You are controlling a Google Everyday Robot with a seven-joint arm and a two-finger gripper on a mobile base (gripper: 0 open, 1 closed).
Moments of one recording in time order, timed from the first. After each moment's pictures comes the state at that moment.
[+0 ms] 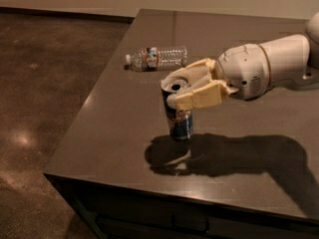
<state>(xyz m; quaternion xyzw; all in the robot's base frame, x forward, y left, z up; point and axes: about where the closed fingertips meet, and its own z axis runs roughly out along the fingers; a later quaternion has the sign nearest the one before) 0.452 -0.039 0.967 -0.56 0.58 0.43 0.41</state>
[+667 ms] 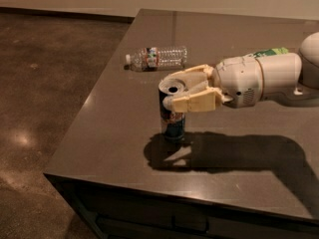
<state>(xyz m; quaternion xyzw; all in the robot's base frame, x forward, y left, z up) 0.458 -0.034 0.957 -0.53 0.56 0.45 0.45</state>
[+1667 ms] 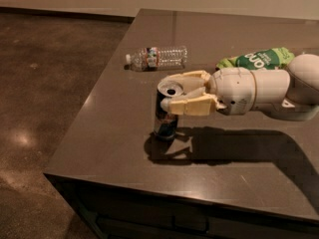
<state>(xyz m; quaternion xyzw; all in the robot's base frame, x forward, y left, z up) 0.467 -0.030 0.945 -0.51 0.52 0.48 0.50</state>
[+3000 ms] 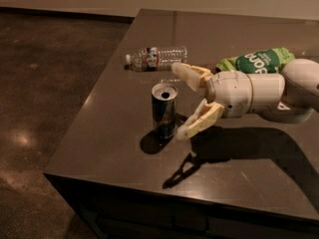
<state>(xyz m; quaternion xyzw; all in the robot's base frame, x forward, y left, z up) 0.467 -0.027 0.936 -0.52 0.50 0.48 0.51</state>
